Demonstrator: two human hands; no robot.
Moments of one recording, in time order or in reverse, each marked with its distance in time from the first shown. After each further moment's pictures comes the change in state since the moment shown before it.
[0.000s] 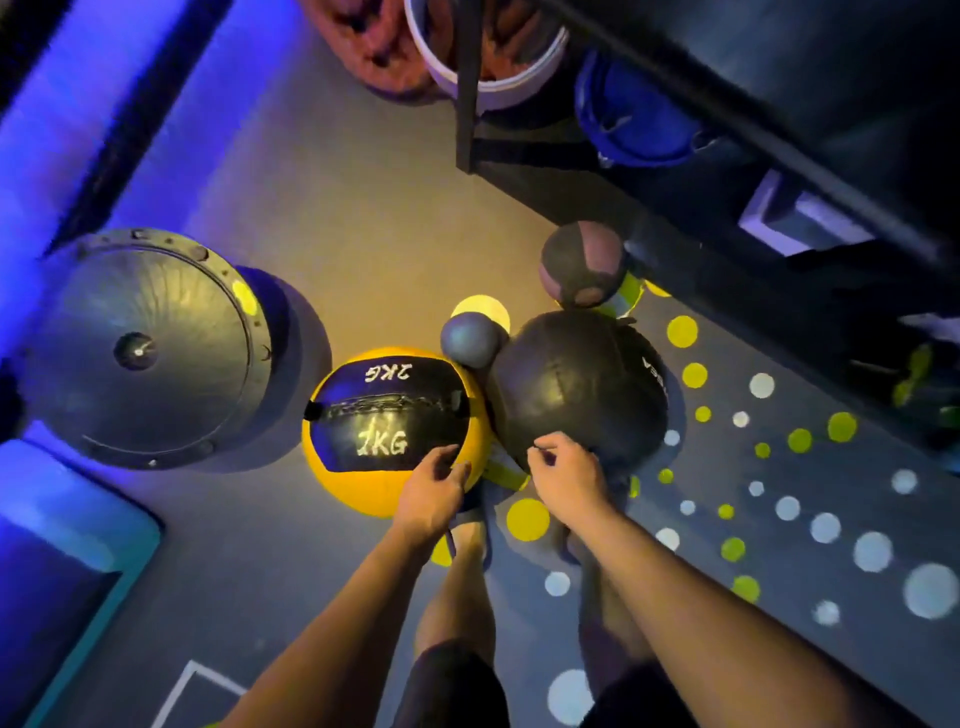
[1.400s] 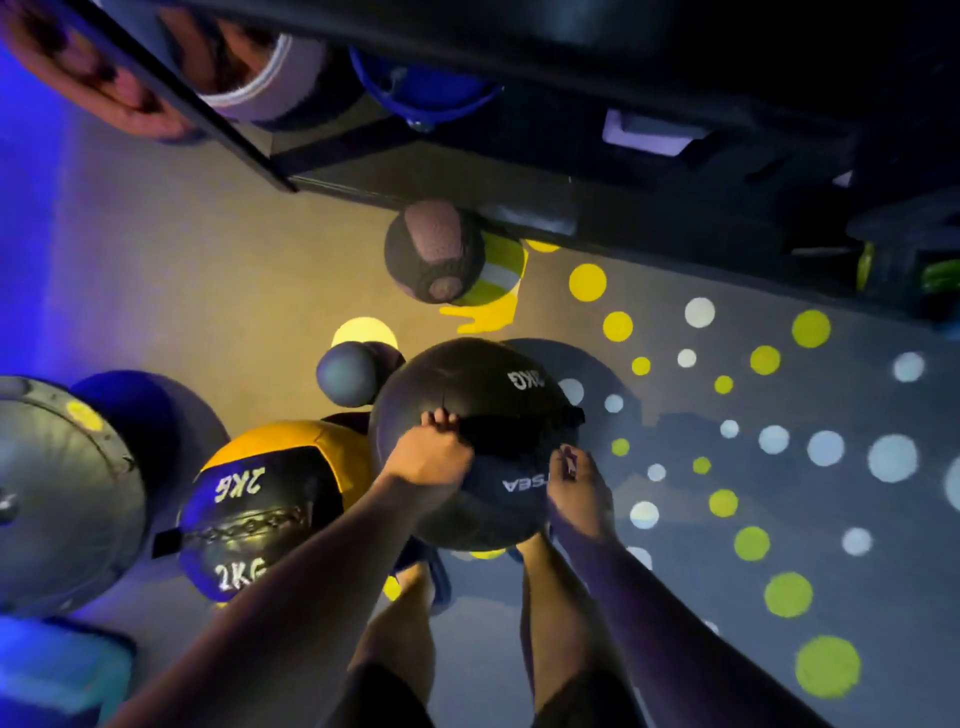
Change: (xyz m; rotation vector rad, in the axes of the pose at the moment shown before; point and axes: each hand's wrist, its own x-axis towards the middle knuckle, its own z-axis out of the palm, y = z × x) left_hand 0.084 0.093 0.225 1.824 -0.122 0.736; right_hand 0.092 0.179 -0.101 0.647 0.095 0.358
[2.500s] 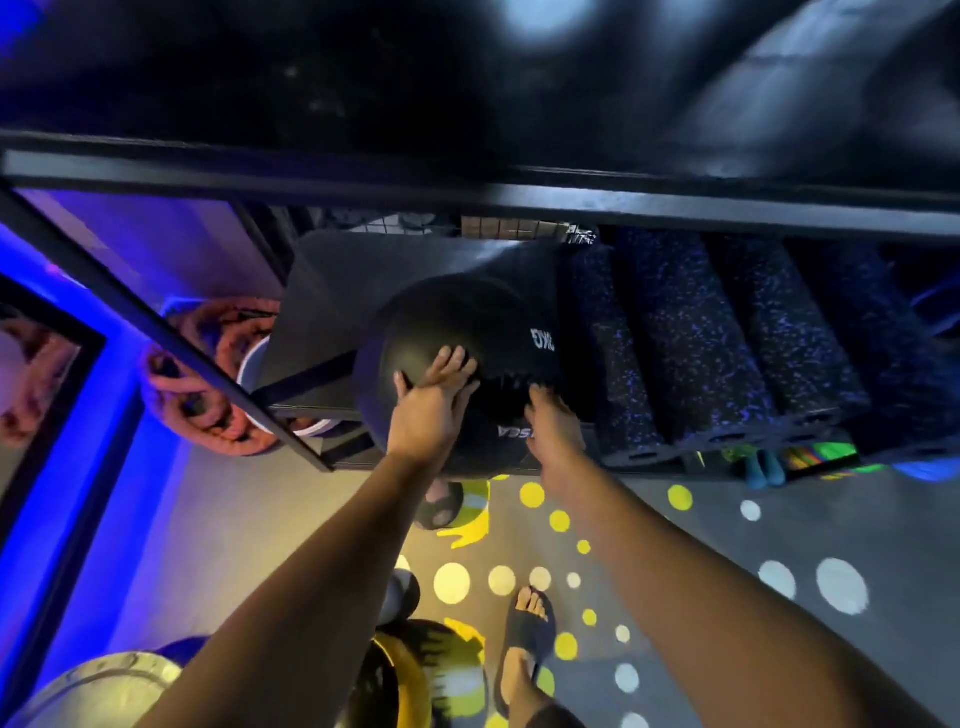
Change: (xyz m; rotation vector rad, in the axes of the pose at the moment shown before) left_hand -0.144 -0.056 -0.447 -0.351 0.800 0.123; right_hand -0.269 -0.324 -0.172 0.606 0.112 -0.342
